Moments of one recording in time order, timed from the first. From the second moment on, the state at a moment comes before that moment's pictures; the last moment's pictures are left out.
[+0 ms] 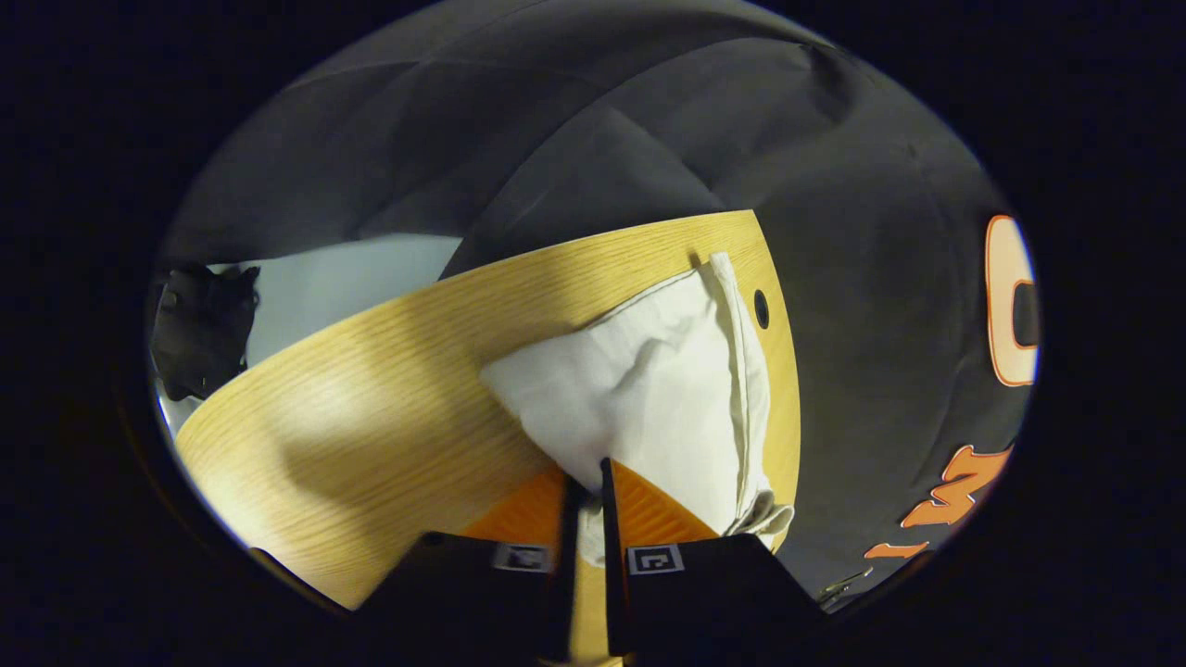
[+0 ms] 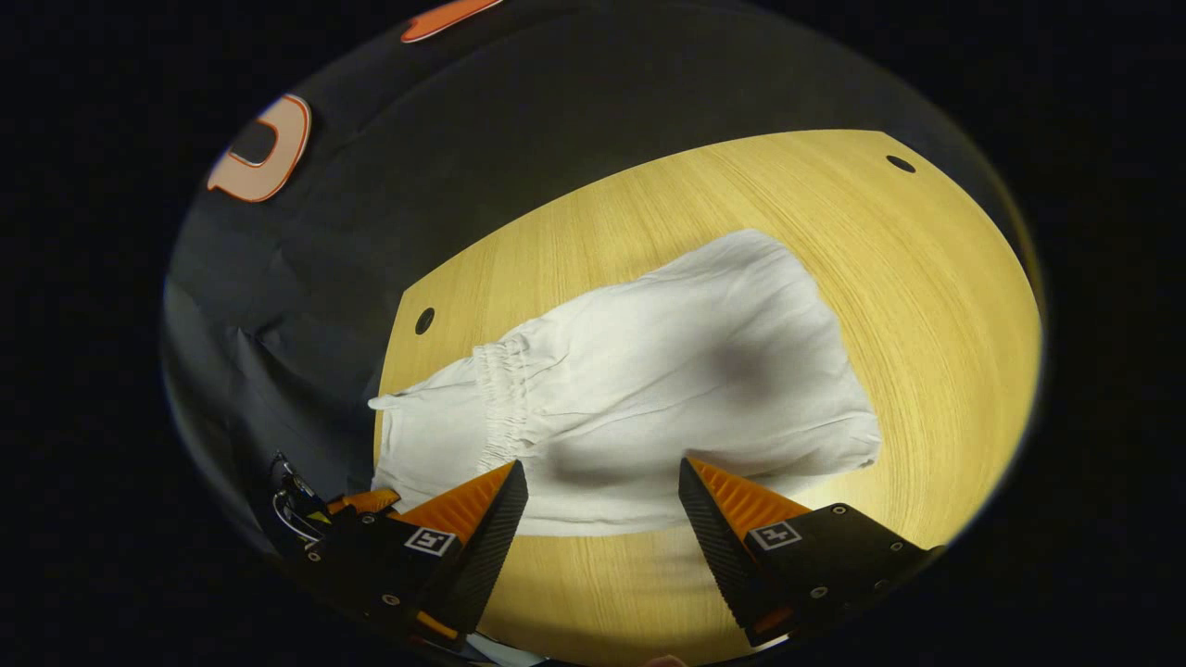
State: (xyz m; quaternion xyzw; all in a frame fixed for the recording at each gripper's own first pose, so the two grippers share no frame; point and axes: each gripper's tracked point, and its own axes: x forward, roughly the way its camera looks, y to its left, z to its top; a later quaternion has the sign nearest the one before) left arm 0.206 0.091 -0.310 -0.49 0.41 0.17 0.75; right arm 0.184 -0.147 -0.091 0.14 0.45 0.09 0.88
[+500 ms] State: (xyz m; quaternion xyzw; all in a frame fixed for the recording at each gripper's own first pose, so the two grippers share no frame) left arm 0.256 0.029 -0.182 -0.34 0.34 0.05 0.88; right arm 0.180 -0.210 -0.093 0.16 0.44 0.06 0.88
